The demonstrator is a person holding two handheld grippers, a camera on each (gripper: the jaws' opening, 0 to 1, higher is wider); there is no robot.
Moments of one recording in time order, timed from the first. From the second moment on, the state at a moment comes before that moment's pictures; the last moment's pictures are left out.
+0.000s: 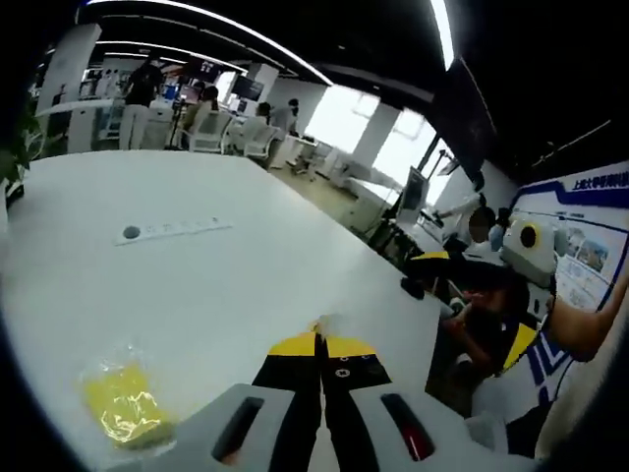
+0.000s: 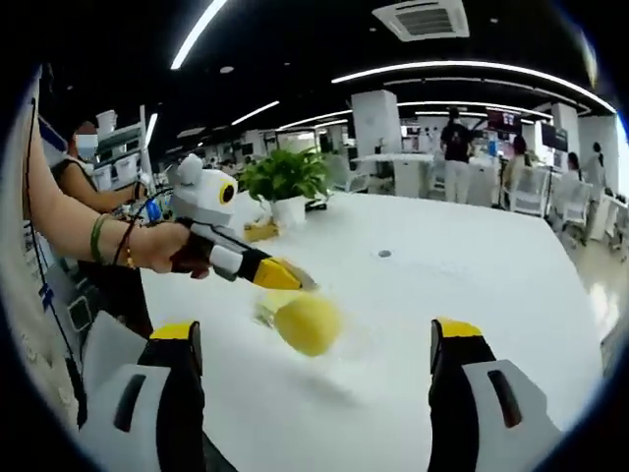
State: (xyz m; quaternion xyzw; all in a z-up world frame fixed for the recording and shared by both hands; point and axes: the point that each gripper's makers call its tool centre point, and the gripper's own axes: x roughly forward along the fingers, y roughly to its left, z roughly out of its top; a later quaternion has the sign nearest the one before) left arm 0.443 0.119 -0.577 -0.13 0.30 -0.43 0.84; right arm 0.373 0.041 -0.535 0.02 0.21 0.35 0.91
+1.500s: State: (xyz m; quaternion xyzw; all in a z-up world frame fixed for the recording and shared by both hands) left arm 0.551 0.151 -0.719 -0.11 0.32 -0.25 0.91; right arm 0.381 -0.004 -0.563 0.05 0.20 0.29 0.94
